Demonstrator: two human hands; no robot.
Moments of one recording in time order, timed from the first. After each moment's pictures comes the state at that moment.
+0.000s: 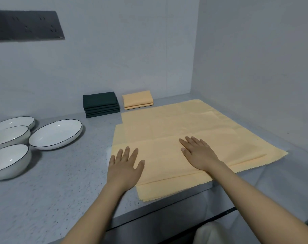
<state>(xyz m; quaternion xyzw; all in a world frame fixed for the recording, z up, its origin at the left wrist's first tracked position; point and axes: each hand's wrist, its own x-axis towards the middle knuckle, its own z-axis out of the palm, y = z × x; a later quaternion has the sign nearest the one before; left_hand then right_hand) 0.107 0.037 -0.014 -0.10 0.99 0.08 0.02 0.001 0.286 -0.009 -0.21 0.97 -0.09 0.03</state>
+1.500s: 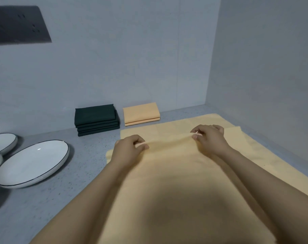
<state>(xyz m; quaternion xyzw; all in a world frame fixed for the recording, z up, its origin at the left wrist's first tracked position) -0.081 -0.011 0.027 -0.09 0.92 0.34 -0.16 -0.180 0.260 0.031 -0.21 0.92 -0.31 -0.12</state>
